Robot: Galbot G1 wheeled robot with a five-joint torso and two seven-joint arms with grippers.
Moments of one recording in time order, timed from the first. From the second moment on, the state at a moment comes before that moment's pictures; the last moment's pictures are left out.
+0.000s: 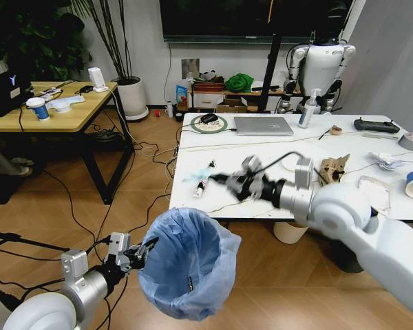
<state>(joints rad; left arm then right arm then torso) 1.75 -0.66 -0.60 -2.36 -1.13 0.32 -0.19 -0.69 0.65 -0.12 2.20 0.99 -0.46 -0.27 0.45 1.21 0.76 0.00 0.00</state>
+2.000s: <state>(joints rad) 1.83 -0.69 -0.64 -2.36 -1.11 0.32 -0.20 -0.61 1.06 -0.14 1.81 0.92 -0.59 0.31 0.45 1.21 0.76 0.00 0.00</state>
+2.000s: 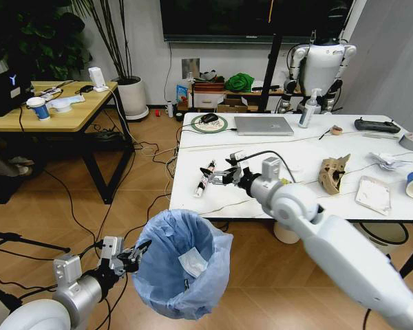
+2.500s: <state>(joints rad) 1.82 -0.69 -0.65 -2.36 -1.11 0.32 -0.20 -0.56 1.26 -0.25 1.70 0.99 -0.68 0.58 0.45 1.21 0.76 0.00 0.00</state>
